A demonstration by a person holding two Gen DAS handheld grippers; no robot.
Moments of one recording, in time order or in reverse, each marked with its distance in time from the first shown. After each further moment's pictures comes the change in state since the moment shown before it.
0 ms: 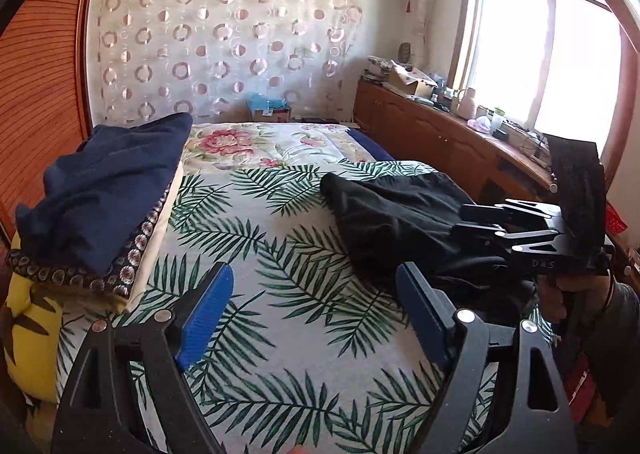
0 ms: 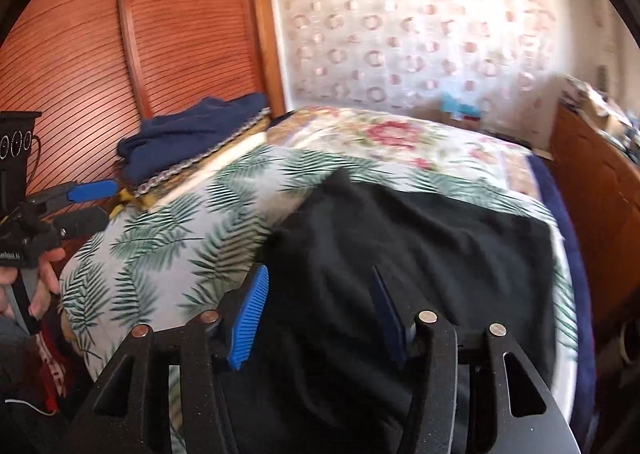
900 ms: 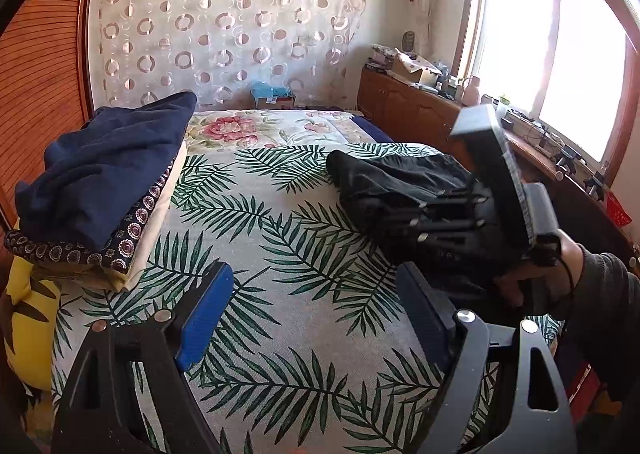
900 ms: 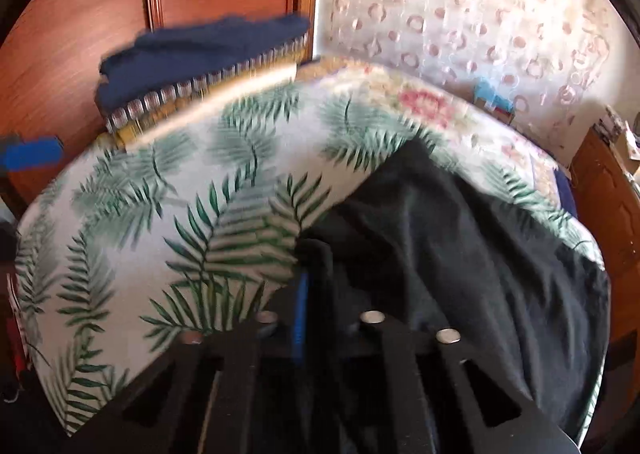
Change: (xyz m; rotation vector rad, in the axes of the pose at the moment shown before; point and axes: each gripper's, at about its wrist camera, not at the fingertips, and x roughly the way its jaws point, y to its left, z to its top) left arm 0.007 0.007 -0.015 0.009 0.041 0.007; right arm 0.136 0.026 0.022 -0.165 0.141 -0.033
